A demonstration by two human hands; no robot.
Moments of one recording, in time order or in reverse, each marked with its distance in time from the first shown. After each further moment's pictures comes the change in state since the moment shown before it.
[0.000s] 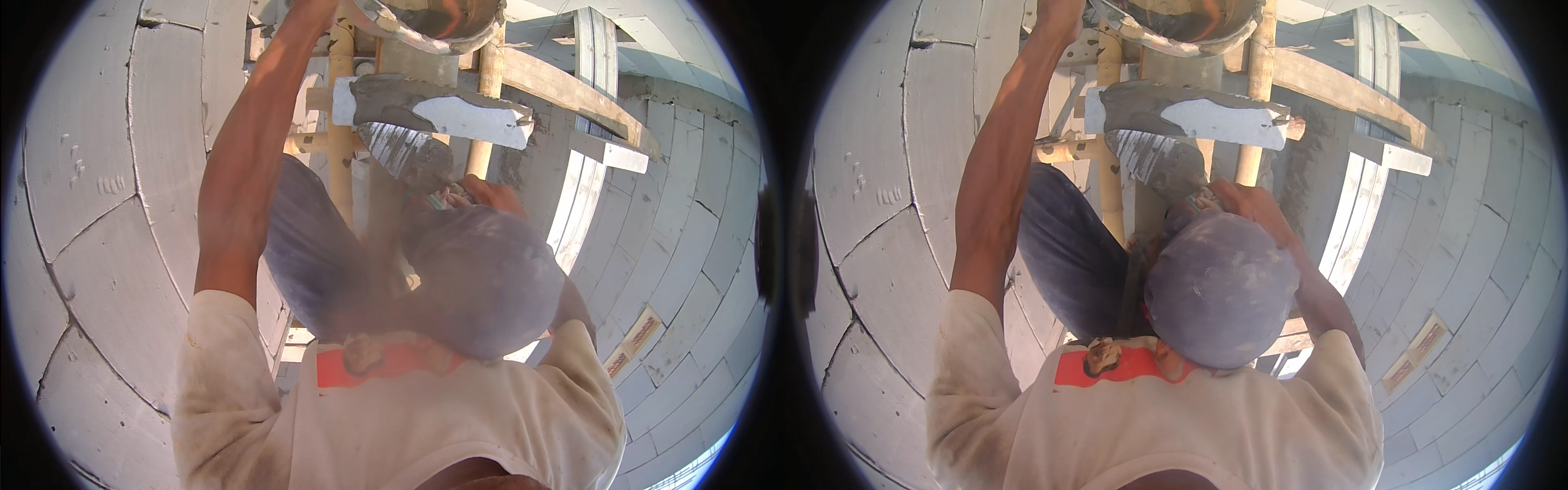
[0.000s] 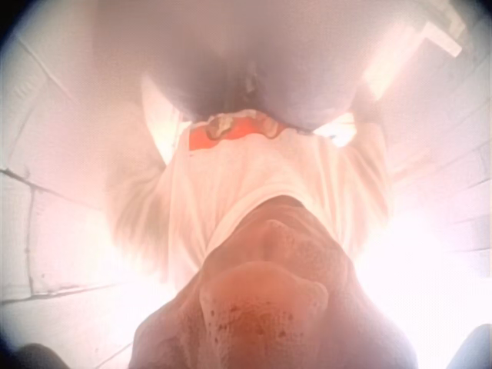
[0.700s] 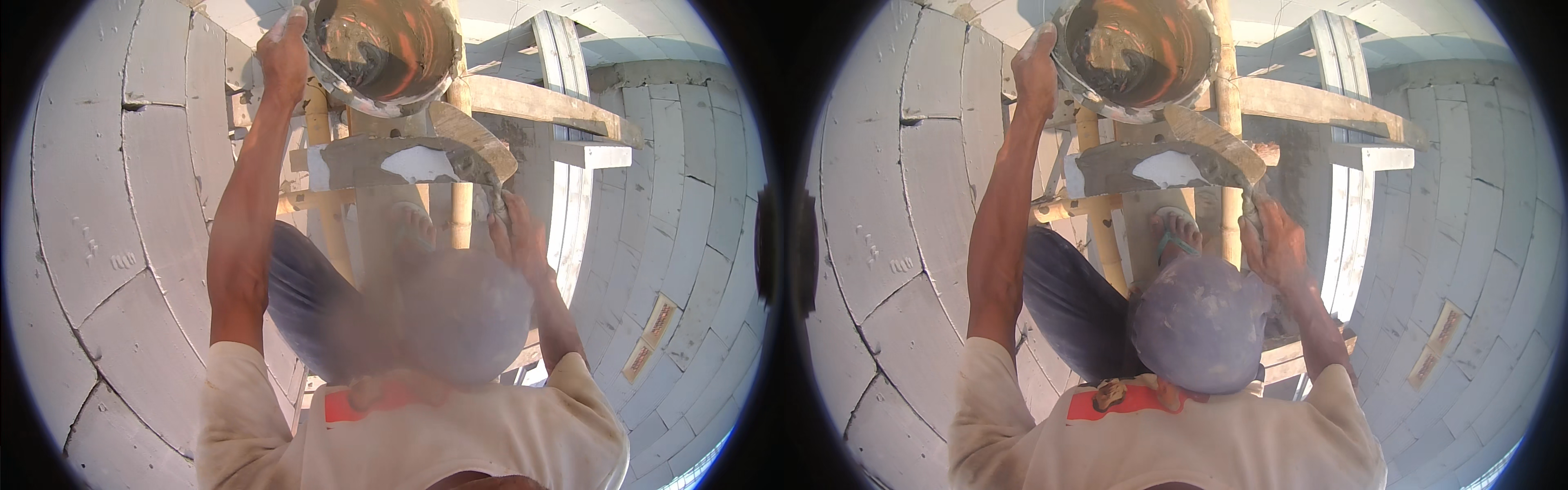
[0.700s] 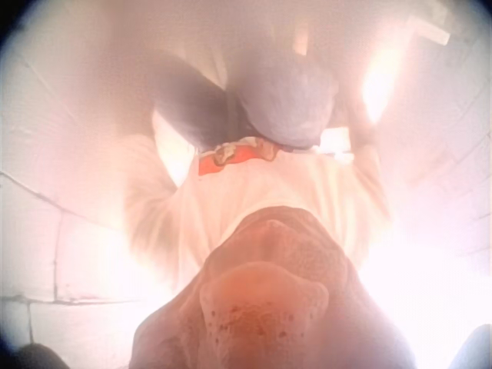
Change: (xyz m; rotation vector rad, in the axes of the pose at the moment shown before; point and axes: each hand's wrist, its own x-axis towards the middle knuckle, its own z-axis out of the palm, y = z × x) left_hand -0.006 0.023 0.013 -0.500 -0.084 -0.063; right_hand -0.037 0.031 -0.021 -0.078 0.591 0.072
